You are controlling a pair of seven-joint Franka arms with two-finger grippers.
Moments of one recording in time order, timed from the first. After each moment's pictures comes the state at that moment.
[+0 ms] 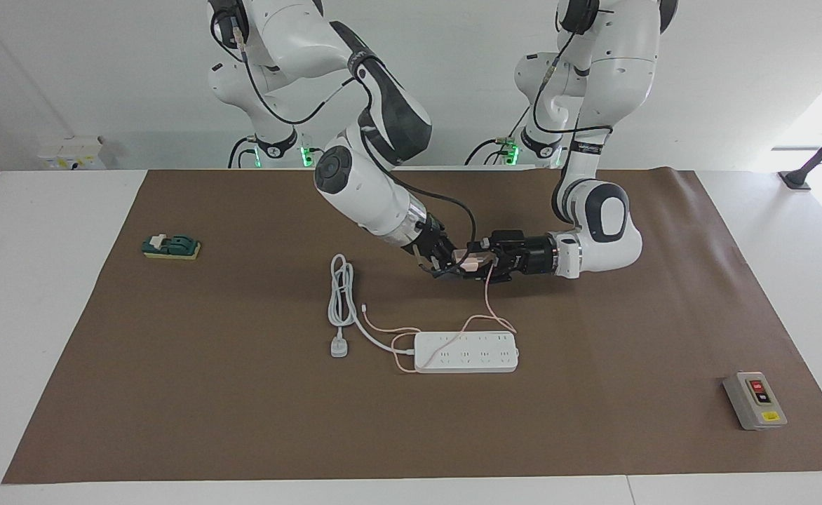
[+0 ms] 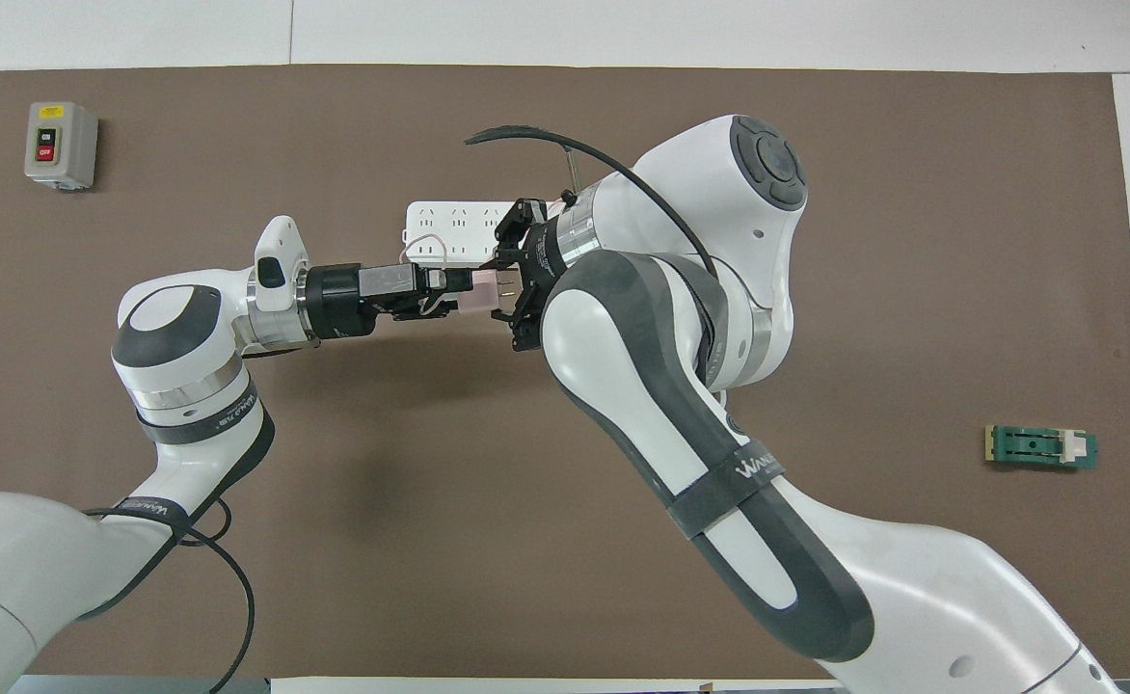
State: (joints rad) left arm -0.15 0.34 -0.06 -2.05 -1.71 1.72 0.85; right arm 0.60 0.46 -0.11 -1.49 0.74 2.09 1.58
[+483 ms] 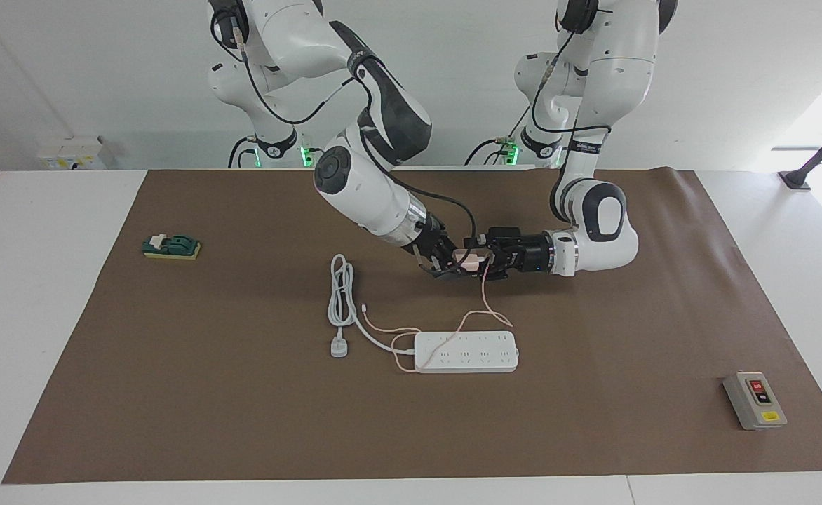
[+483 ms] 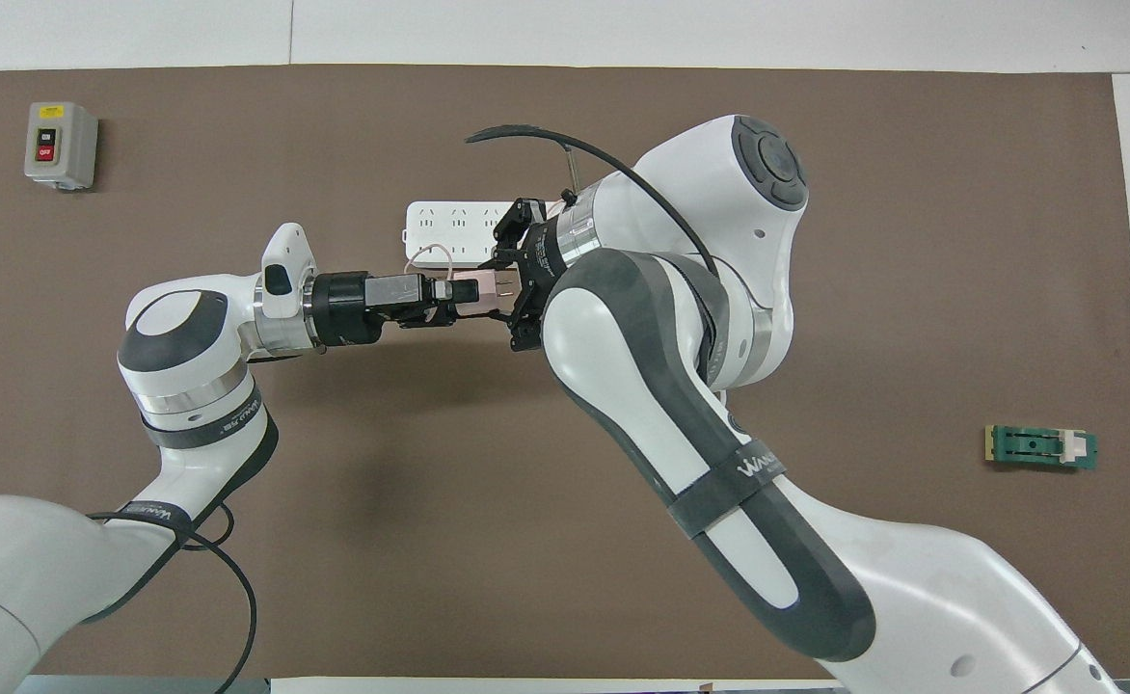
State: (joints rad) left arm -0.15 0.34 -0.07 -2.05 -1.71 1.71 0.85; right arm 0.60 0.46 -0.11 -1.49 0.75 2.09 1.58
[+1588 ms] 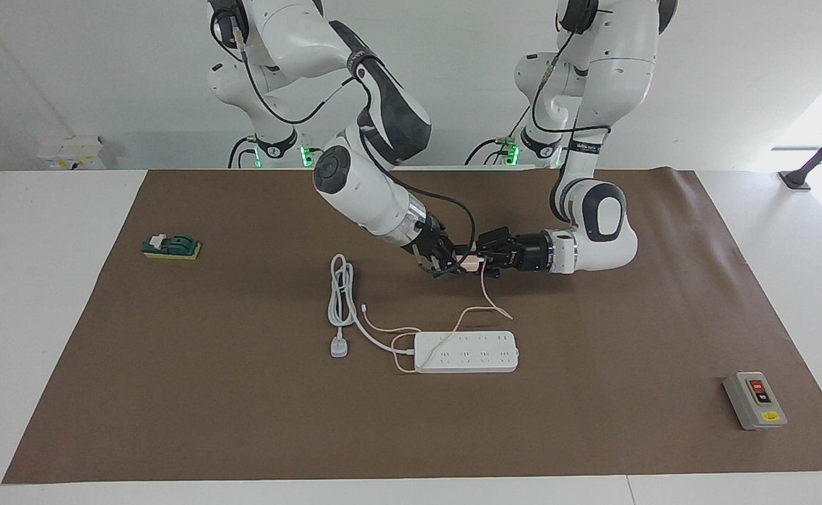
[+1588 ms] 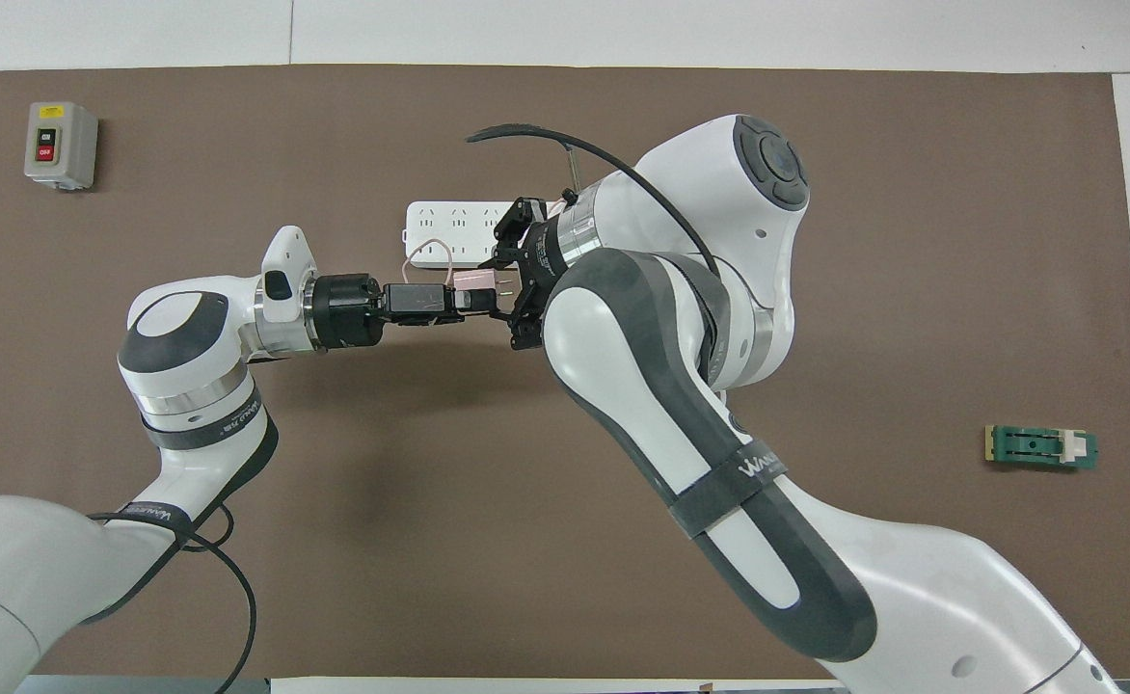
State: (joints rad) left arm -0.15 0.34 -0.07 -2.06 -1.71 1.69 0.91; right arm 0.60 0.46 -0.11 -1.49 0.75 2.09 1.58
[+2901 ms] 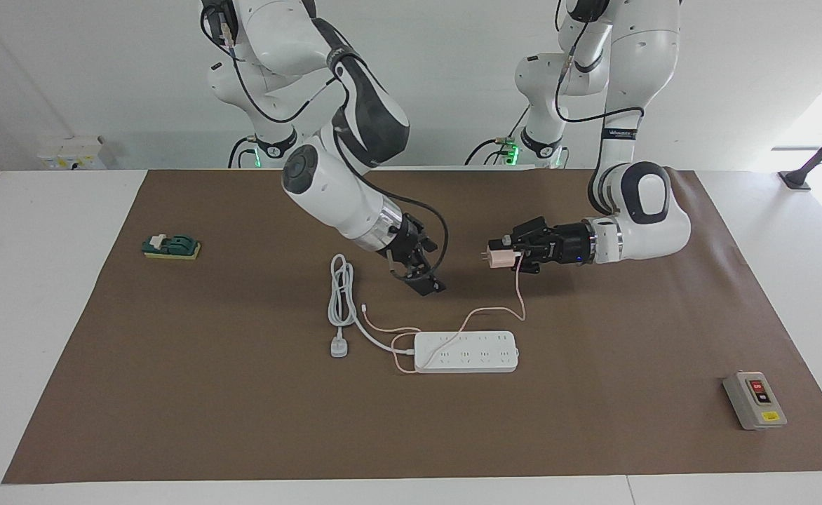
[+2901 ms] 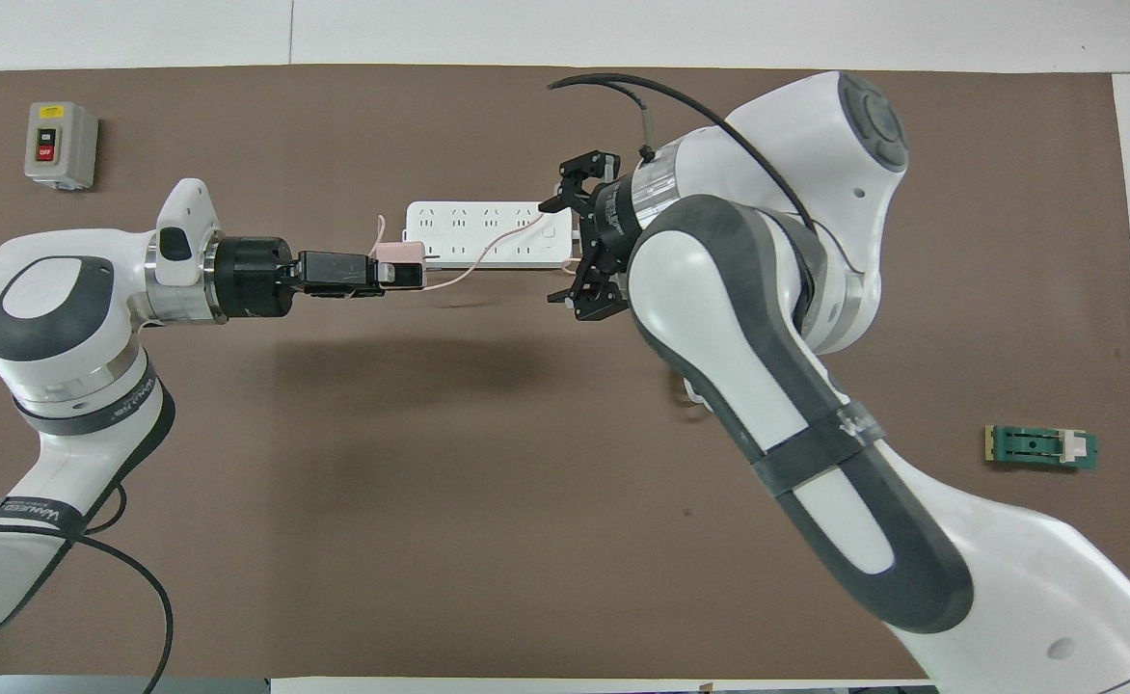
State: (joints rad) left arm -0.04 0.24 -0.05 -1.97 -1.46 1.70 0.72; right arm 0.50 0.42 -0.13 -1.49 0.75 2.04 1.58
